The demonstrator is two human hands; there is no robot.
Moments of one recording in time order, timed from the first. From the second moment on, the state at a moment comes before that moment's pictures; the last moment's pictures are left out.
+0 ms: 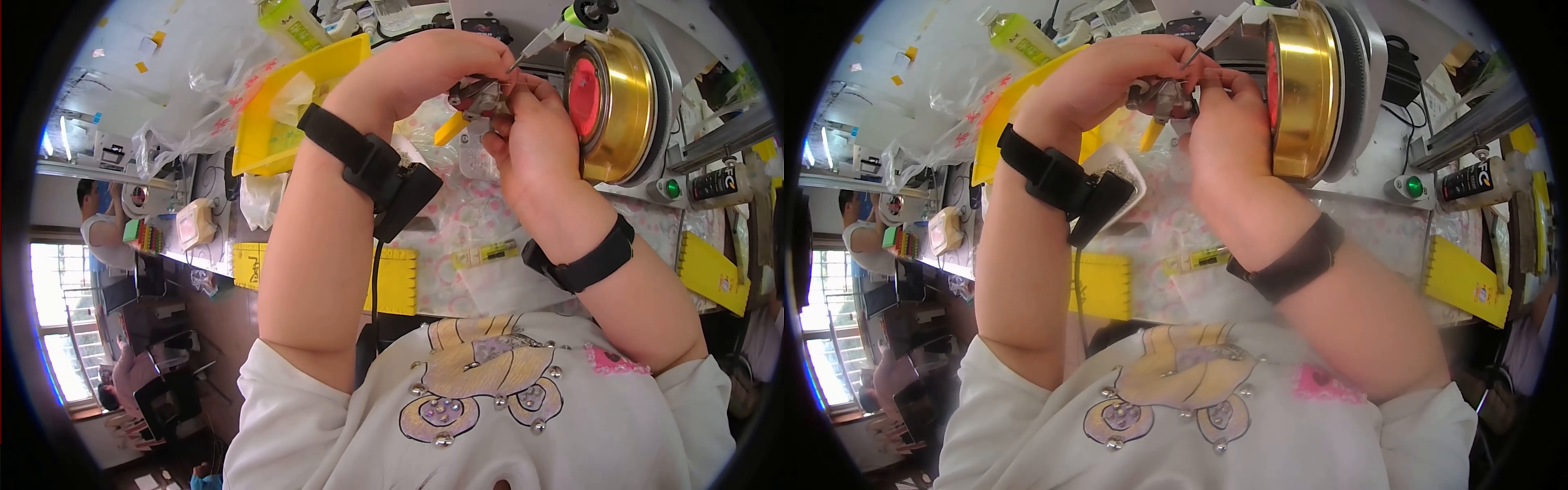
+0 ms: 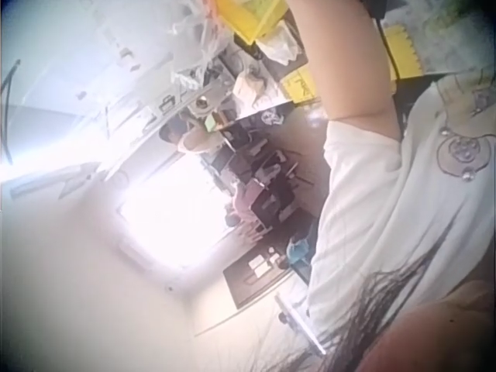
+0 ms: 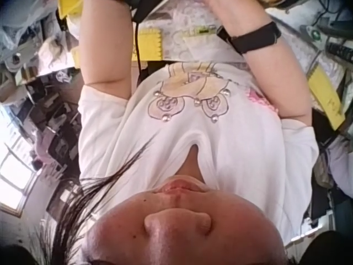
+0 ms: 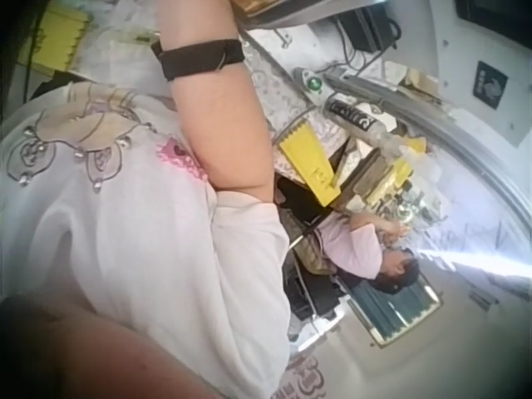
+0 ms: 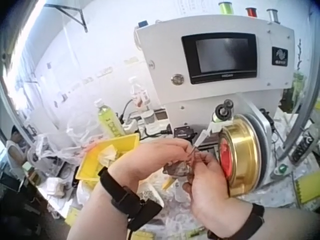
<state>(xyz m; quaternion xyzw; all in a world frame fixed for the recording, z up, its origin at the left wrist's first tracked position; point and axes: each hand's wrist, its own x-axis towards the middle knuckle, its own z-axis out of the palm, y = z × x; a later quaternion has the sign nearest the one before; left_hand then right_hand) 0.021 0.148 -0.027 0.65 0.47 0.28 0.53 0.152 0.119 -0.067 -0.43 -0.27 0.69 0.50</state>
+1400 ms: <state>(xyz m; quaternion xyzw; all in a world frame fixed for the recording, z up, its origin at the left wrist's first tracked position) 0.060 0.050 -0.086 0.78 0.44 0.45 0.01 0.271 0.094 -0.080 -0.16 -0.97 -0.02 0.19</state>
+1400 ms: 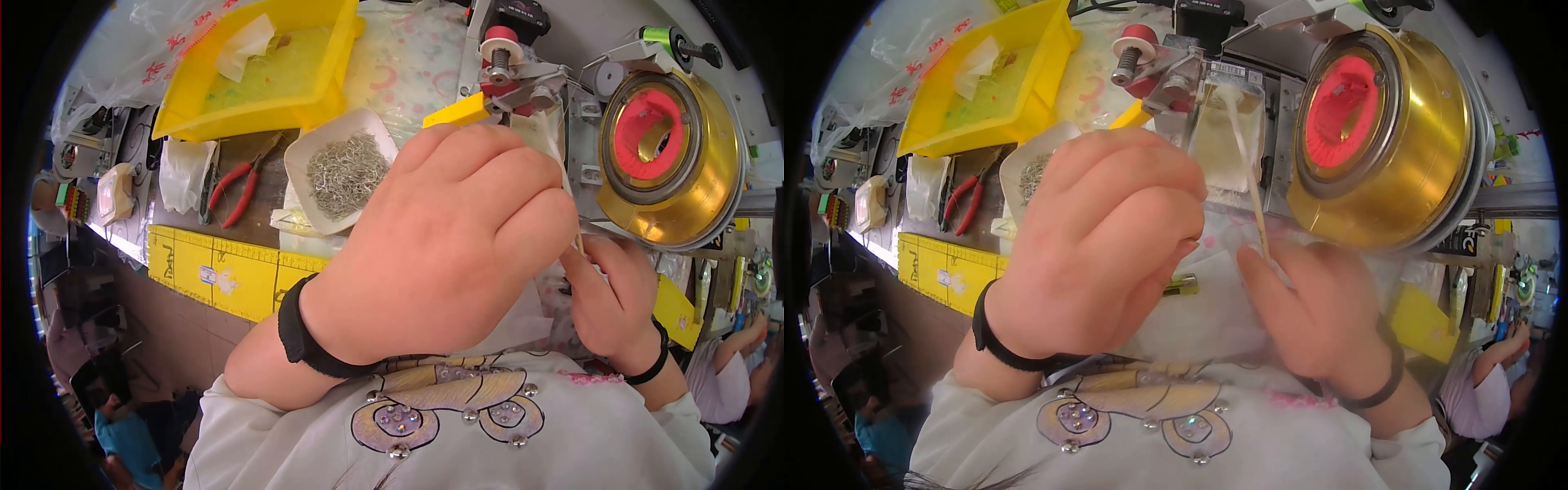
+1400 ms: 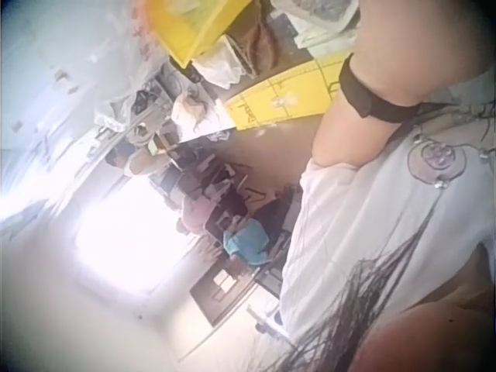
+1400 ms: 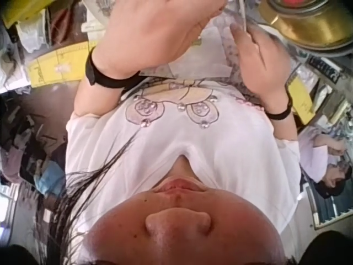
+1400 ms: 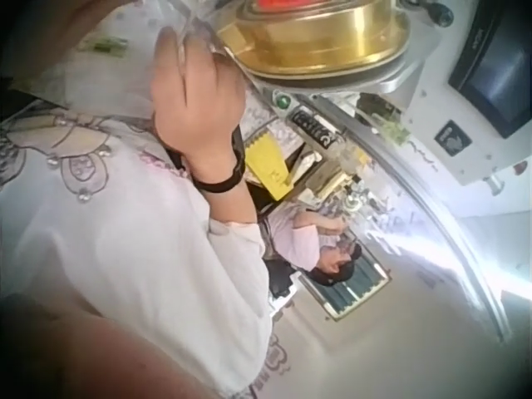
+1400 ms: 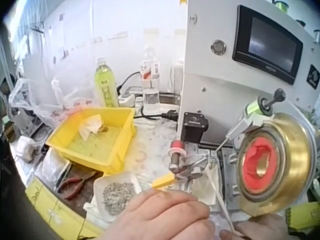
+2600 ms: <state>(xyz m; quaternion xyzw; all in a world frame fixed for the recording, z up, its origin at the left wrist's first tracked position) 0.056 0.045 -0.083 0.76 0.44 0.48 0.05 0.276 0.084 -0.090 -0.27 -0.96 0.03 0.11</state>
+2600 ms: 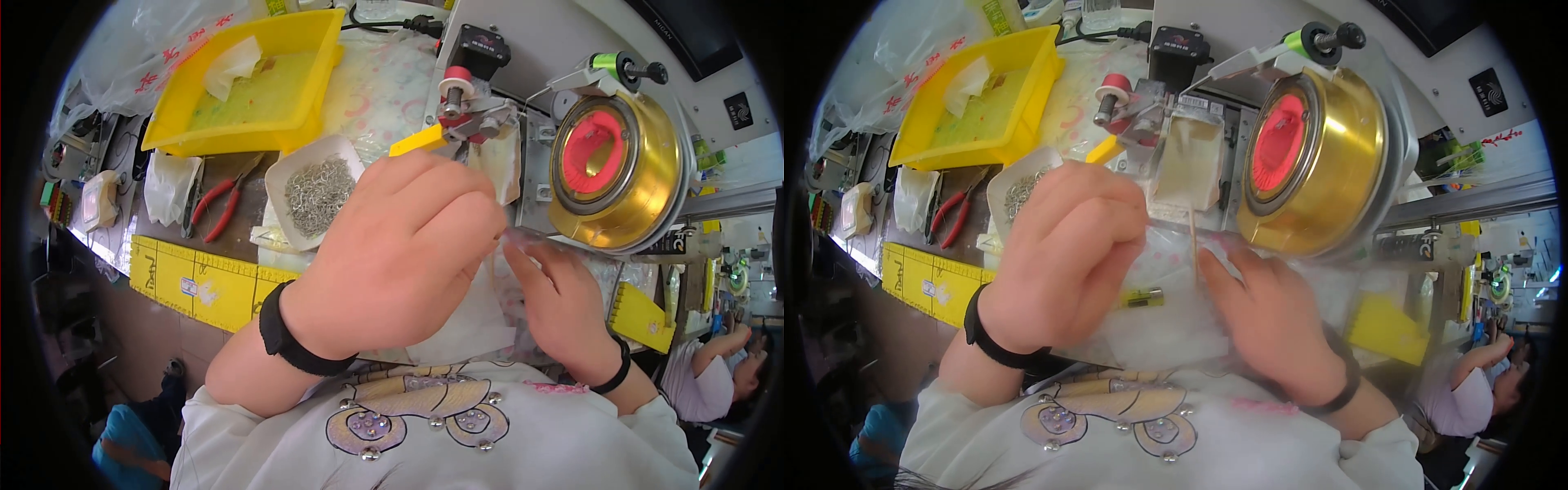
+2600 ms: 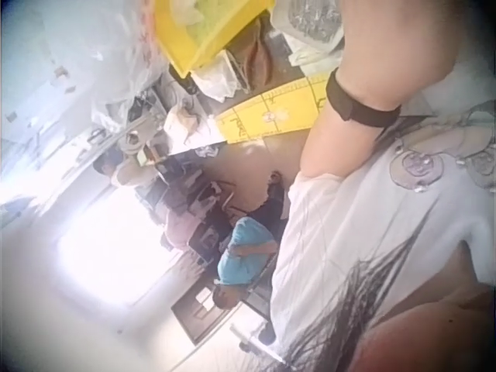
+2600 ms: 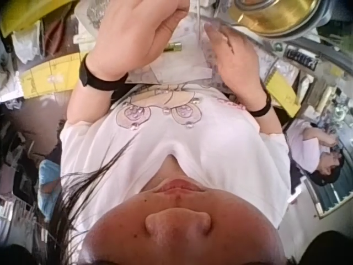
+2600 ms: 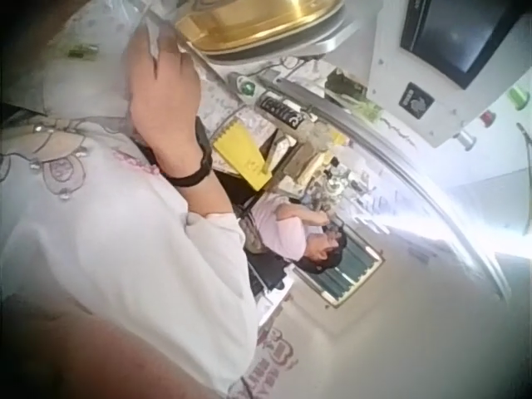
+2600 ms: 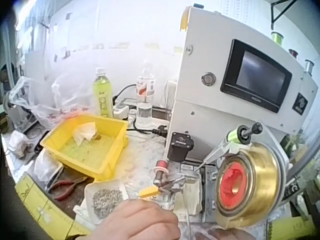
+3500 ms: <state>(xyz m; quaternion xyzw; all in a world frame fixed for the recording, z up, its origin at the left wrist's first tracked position) 0.056 0.038 -0.081 0.76 0.46 0.46 0.06 0.408 0.031 -0.125 -0.43 -0.90 0.02 0.02</state>
